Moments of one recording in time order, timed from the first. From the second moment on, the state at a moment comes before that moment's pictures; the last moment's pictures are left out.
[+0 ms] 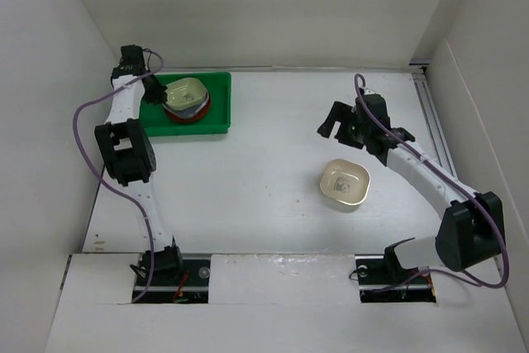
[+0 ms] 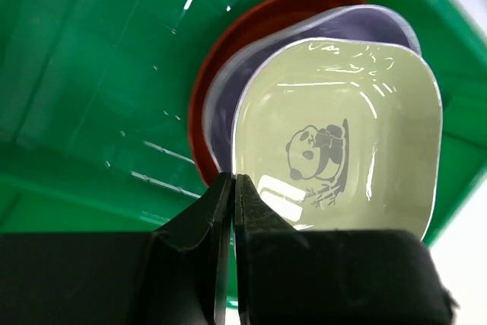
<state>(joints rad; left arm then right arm) 0.21 2.23 2.03 -0.77 0.11 -0.50 0.33 1.37 1.03 -0.31 -0.04 0.59</state>
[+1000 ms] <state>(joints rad) 0.17 1.93 1.87 -0.66 0.02 -0.71 0.33 1.27 0.91 -0.27 -0.05 0.64</state>
